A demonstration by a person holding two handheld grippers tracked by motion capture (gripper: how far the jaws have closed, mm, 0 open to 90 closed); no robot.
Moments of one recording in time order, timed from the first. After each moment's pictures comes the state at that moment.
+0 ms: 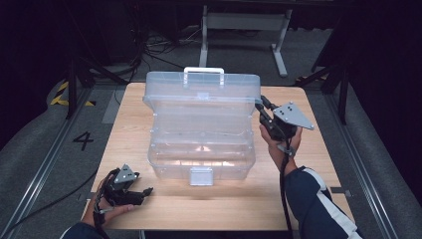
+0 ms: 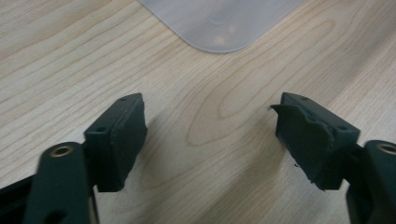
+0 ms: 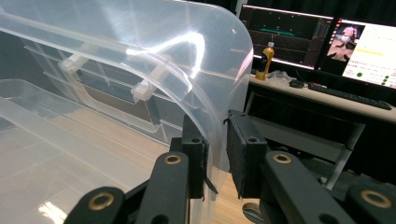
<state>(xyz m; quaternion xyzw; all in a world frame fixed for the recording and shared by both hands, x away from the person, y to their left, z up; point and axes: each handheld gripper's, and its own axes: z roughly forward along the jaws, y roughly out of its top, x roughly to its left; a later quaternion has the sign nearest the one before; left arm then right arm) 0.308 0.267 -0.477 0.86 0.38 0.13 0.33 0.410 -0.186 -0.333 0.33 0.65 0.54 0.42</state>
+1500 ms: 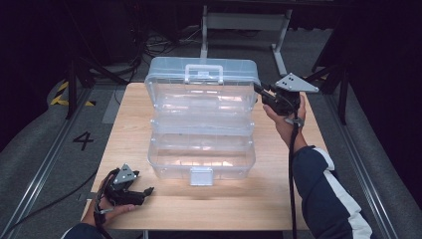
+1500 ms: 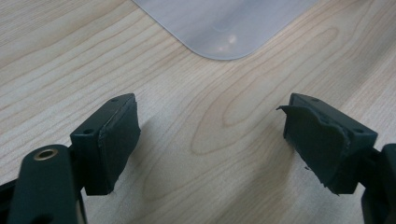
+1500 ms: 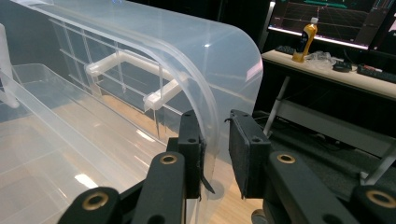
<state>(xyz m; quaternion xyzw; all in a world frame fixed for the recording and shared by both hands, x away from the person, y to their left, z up) 0.311 0.268 -0.481 0.86 0.37 0.14 0.34 0.469 -0.202 -0.302 0.31 0.71 0.53 0.35</state>
